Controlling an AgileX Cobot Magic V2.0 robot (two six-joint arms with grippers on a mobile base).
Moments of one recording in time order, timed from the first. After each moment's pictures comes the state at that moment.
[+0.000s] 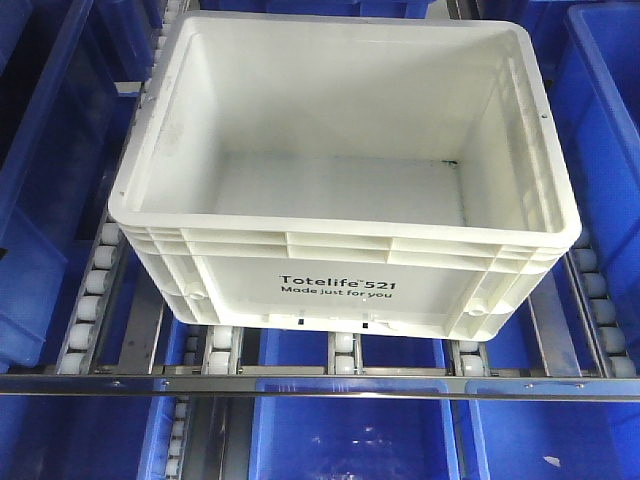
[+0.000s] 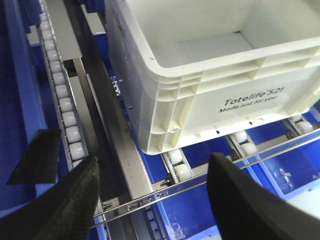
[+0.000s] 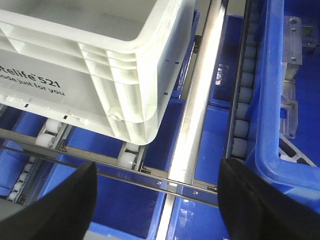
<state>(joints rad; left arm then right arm) -0.36 0.36 -0.78 -0.04 1.00 -0.03 0.25 0.28 -0.67 -0.04 1.06 -0.03</state>
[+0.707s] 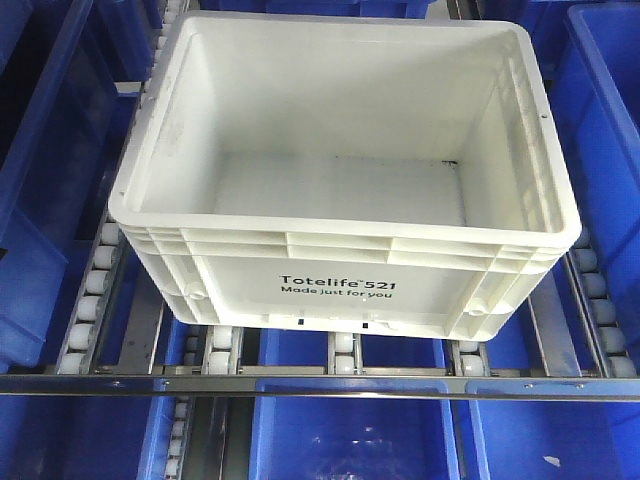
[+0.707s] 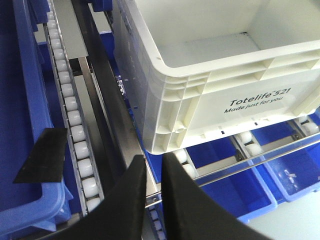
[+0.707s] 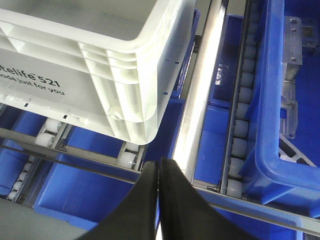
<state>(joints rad) -0.36 0.36 -0.78 -0.03 1.00 -0.01 0.25 0.28 -0.67 -0.04 1.06 -0.03</state>
